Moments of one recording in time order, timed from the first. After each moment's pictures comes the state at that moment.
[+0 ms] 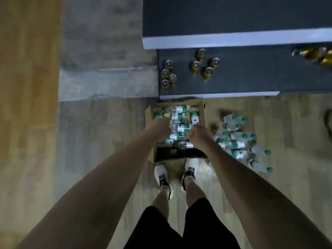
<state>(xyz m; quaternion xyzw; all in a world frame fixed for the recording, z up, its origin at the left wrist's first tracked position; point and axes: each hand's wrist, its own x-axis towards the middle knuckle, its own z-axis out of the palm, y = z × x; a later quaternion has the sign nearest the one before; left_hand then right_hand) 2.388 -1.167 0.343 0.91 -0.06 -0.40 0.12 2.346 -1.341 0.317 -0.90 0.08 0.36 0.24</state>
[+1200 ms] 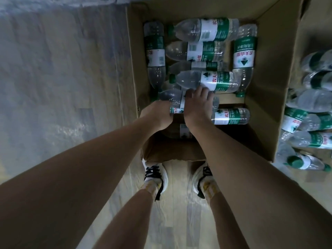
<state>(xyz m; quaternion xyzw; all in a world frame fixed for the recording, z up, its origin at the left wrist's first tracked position) 2.335 -1.132 -0.169 0.87 0.01 -0.47 0.12 2.327 -1.258 -0.223 -0.93 -0.04 0.35 -0.06</state>
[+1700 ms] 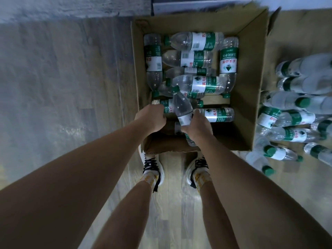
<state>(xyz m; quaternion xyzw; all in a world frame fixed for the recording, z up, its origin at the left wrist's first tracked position) 2.321 -1.115 -0.137 0.87 0.00 -0.49 0.10 2.273 -1.281 -0.177 -0.83 0.21 0.45 0.25</state>
